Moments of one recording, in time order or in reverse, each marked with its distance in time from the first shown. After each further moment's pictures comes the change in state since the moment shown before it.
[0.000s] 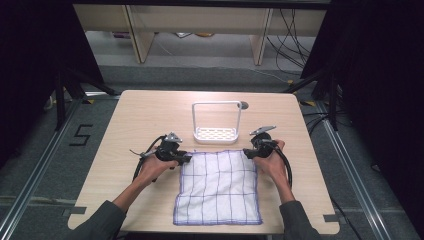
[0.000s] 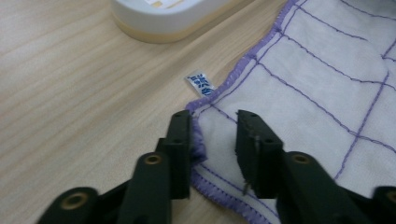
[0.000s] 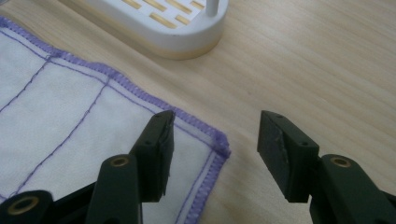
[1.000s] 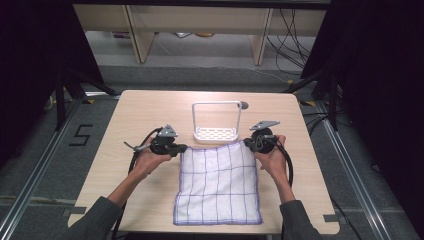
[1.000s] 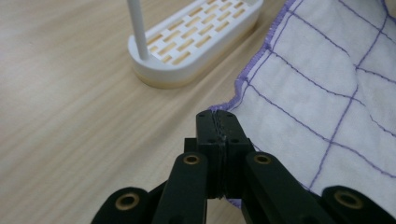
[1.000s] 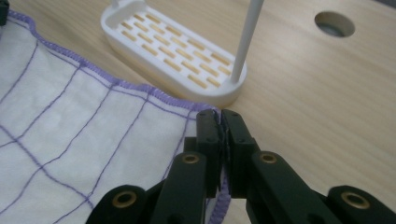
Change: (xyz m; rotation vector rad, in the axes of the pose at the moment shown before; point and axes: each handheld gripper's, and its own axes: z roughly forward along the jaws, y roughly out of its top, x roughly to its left) left arm 0.011 0.020 -0.032 -0.098 0.003 0.084; right arm 0.012 0.021 -0.037 -0.106 0.058 -0.016
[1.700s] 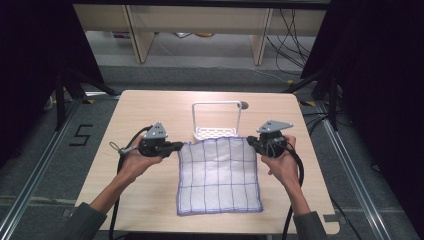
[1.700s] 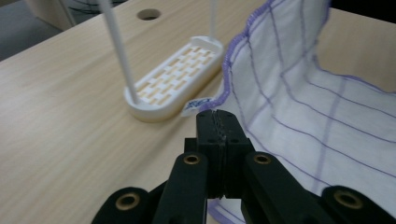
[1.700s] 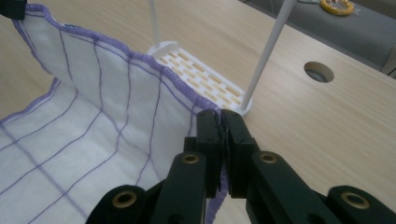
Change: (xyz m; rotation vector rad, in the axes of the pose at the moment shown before) left arm -0.035 0.001 -0.055 -0.122 -0.062 0.085; right arm 0.021 0.000 -0.060 -0.123 0.019 -0.081
